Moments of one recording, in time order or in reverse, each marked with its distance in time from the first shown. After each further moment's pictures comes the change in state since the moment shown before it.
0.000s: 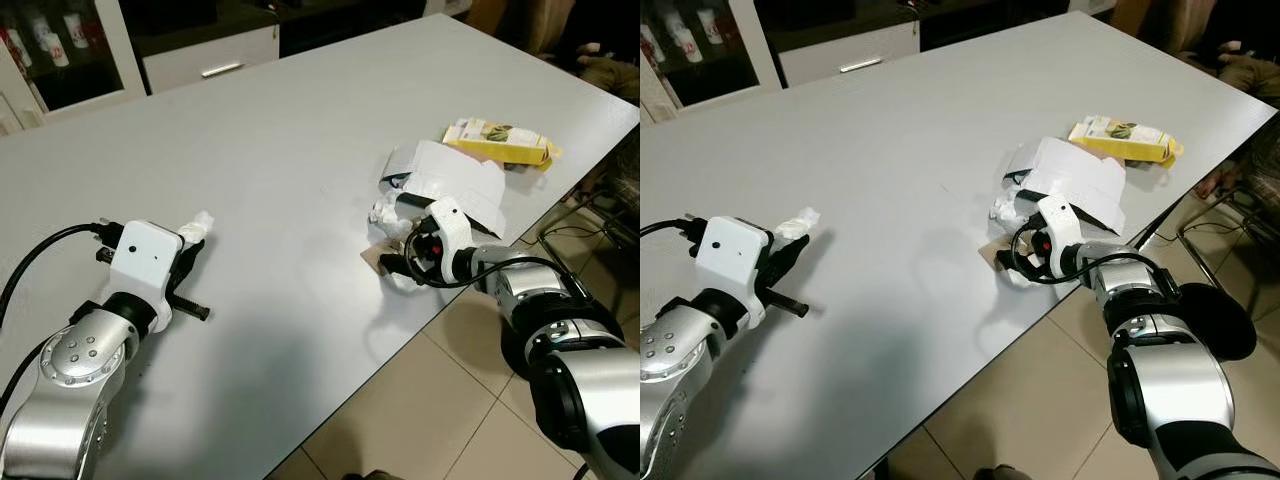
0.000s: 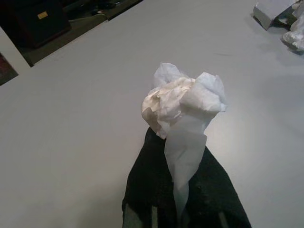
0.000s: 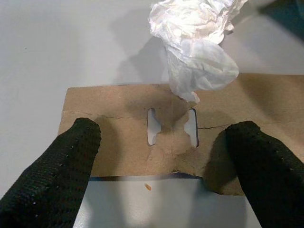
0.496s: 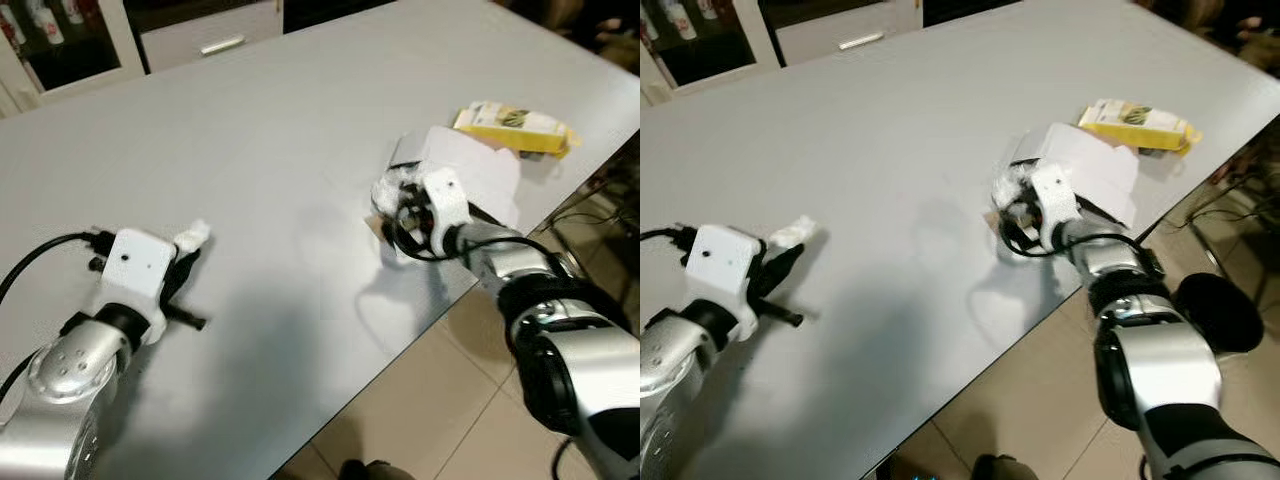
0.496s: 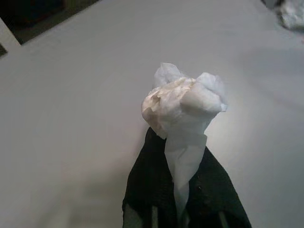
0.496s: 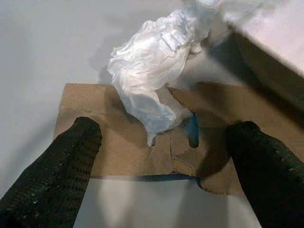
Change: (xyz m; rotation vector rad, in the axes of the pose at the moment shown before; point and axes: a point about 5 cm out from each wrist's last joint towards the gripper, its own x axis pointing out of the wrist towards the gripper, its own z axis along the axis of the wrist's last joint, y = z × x) left arm -0.011 0.000 0.001 -0.001 0.022 0.004; right arm 0.005 -0.003 0.024 -0.034 -0.041 -0.172
